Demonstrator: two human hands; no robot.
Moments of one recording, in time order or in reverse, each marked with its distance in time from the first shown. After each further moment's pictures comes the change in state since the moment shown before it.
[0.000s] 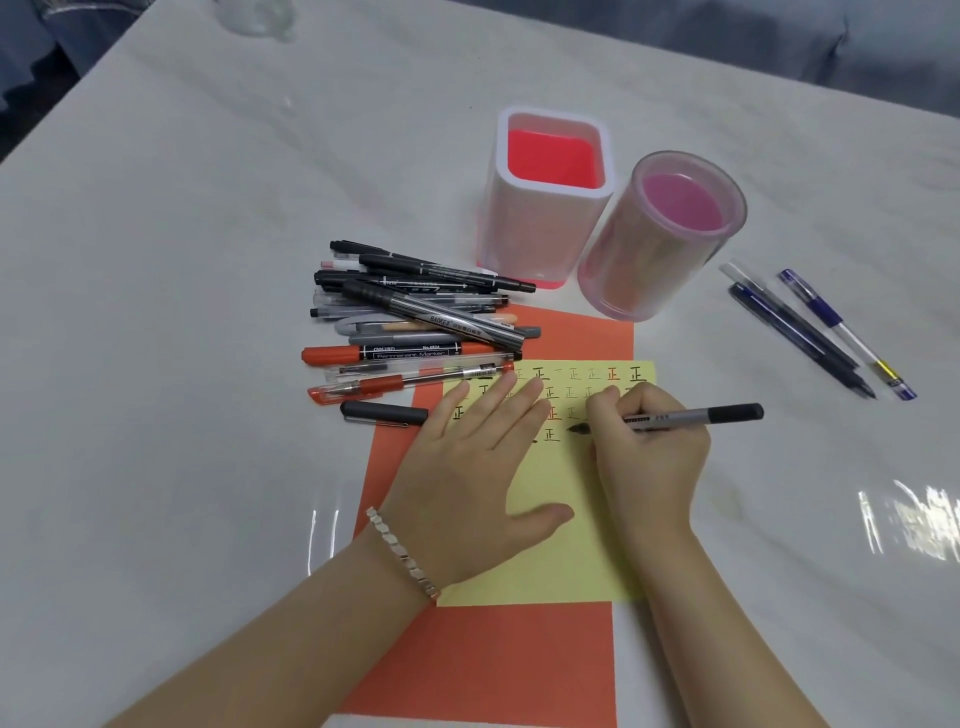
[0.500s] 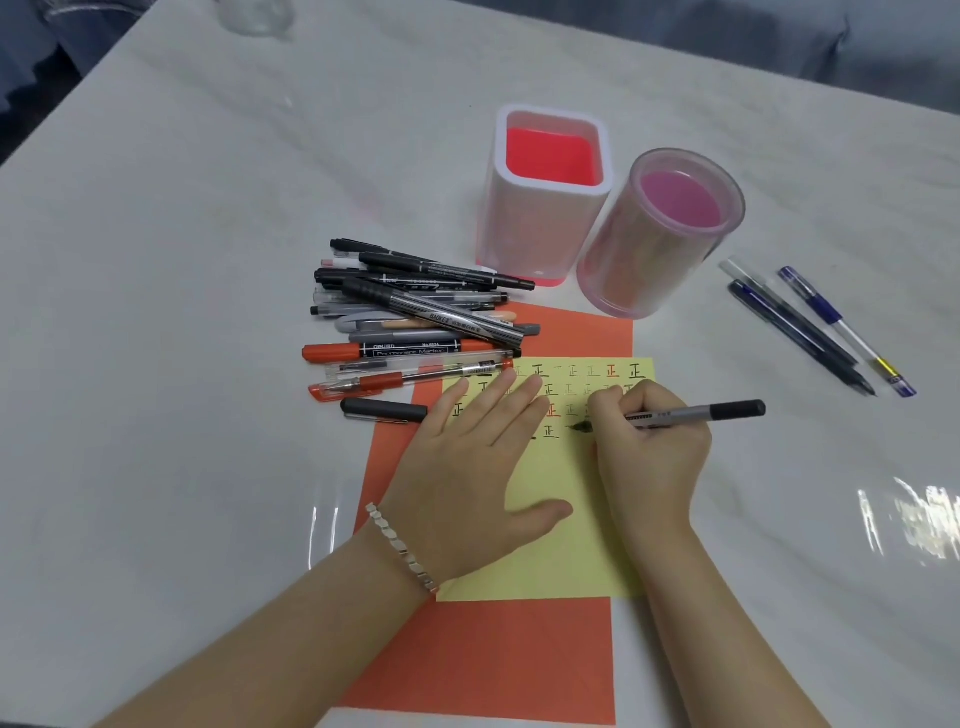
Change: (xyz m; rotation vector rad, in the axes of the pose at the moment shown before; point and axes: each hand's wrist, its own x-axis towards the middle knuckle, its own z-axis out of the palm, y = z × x) left_hand 0.001 0.001 -0.001 0.005 0.002 0.000; right_hand 0.000 0.002 -0.001 0.002 0.001 0.020
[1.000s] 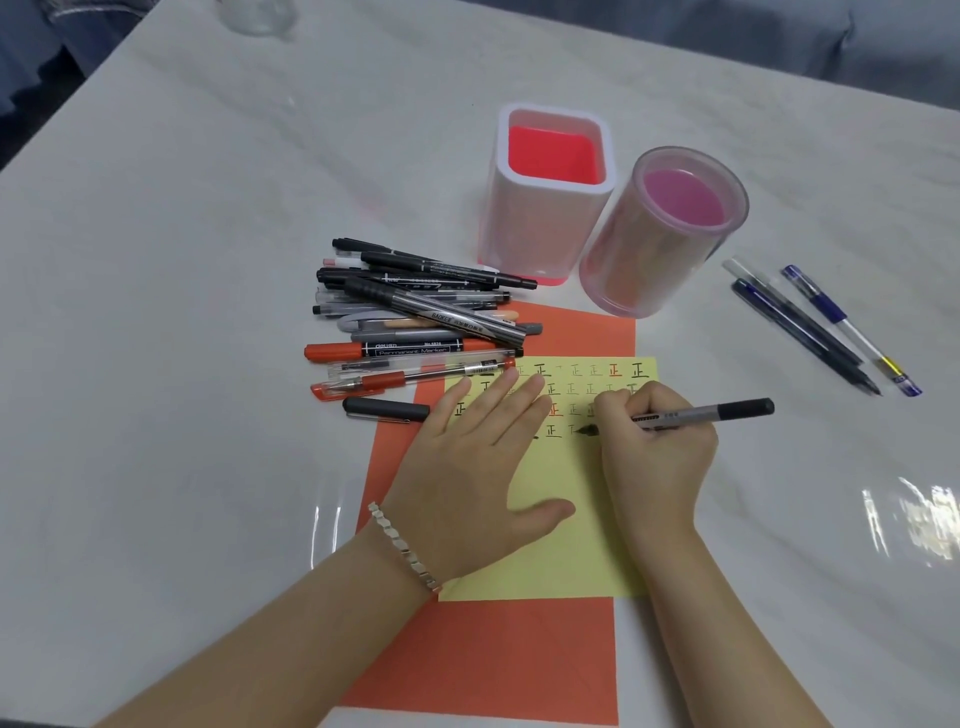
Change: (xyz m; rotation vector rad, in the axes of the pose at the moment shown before) left_hand 0.001 -0.001 0.000 0.001 -0.010 0.000; right_hand 0.000 0.002 0.000 0.000 0.020 -0.004
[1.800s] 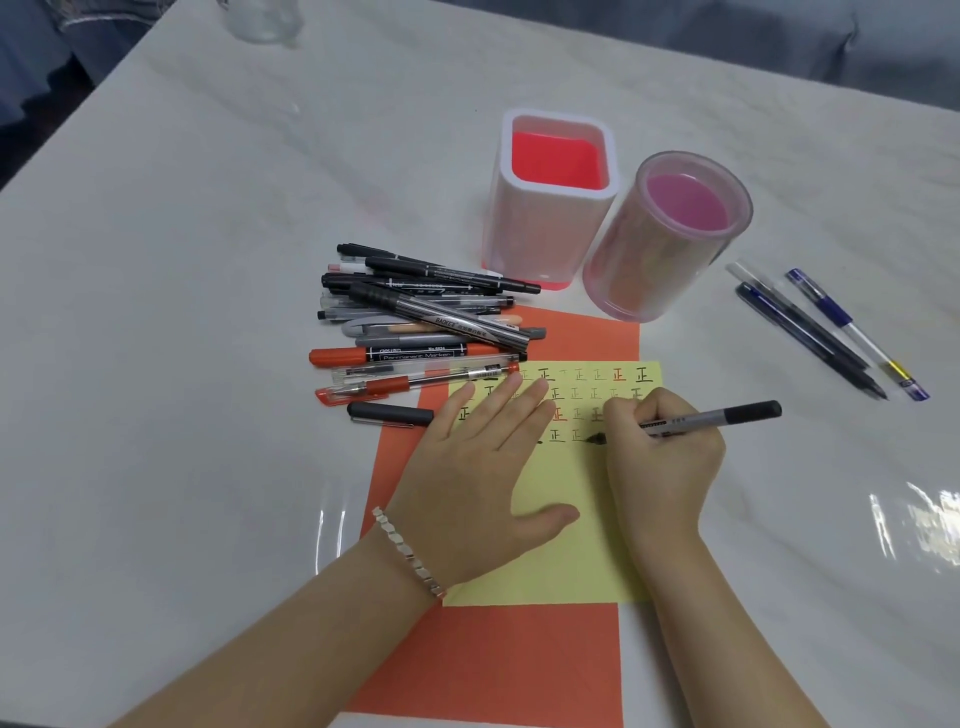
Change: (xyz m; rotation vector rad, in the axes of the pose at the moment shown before) left_hand -0.001 -0.001 0.000 0.009 0.006 0.009; right_hand -0.001 -0.004 -0.003 -0.041 0.000 0.022
